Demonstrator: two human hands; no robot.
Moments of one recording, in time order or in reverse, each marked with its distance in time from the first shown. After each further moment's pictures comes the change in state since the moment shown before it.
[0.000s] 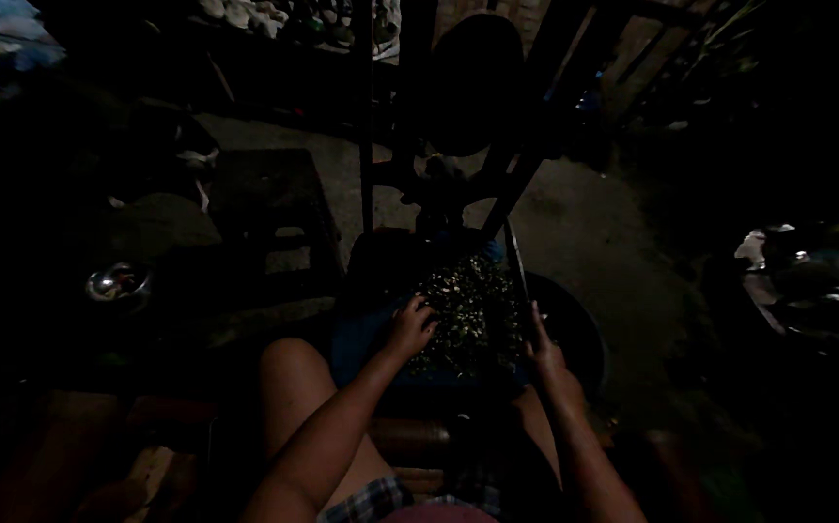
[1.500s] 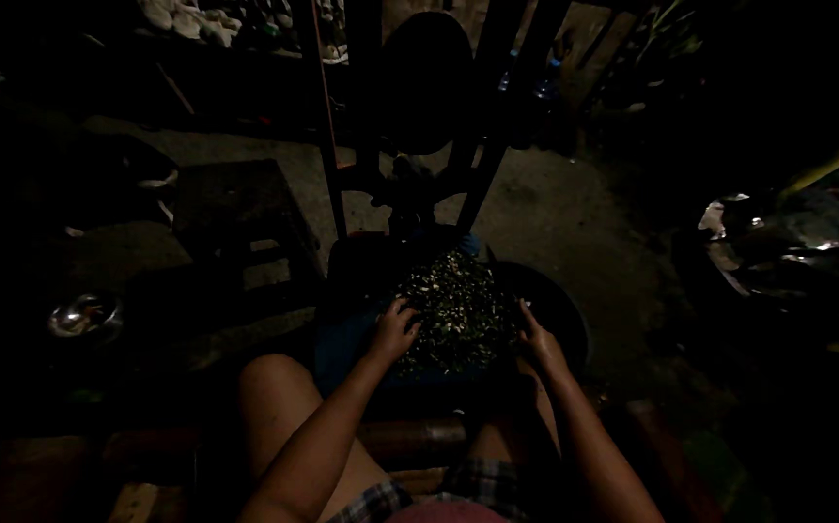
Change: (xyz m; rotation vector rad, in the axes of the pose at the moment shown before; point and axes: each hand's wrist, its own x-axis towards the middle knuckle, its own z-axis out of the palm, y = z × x) left_hand 0.000 0.001 0.001 0.024 -0.020 0.006; right_hand 0.019 0.031 -0.014 -0.041 -0.062 0.131
